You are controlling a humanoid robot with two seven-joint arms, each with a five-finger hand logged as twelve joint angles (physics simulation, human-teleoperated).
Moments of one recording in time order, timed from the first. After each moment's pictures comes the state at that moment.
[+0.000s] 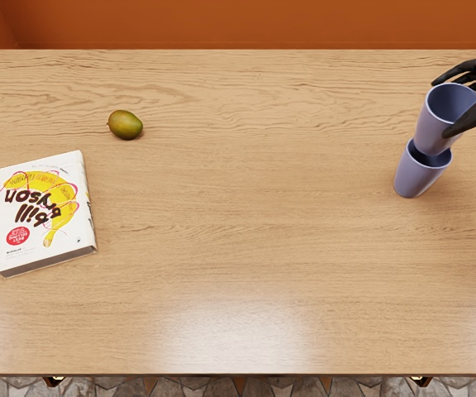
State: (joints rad) left arm 0.09 0.00 -0.08 -0.29 0.09 0.15 0.13; right arm 1.14 -1.02 0.41 1.50 -0.64 -0.02 -0.61
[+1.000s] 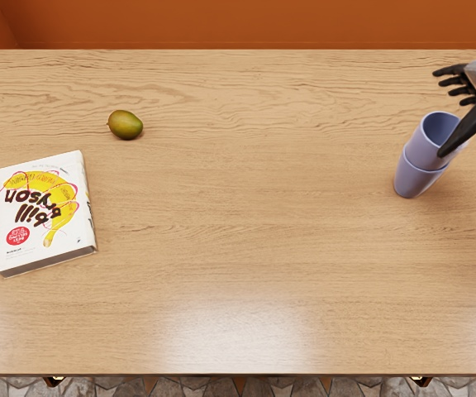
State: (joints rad) left arm 0.09 0.00 -0.08 -0.29 0.09 0.15 0.13; right arm 1.16 -0.97 0.39 1.42 -0.62 0.05 -0.61
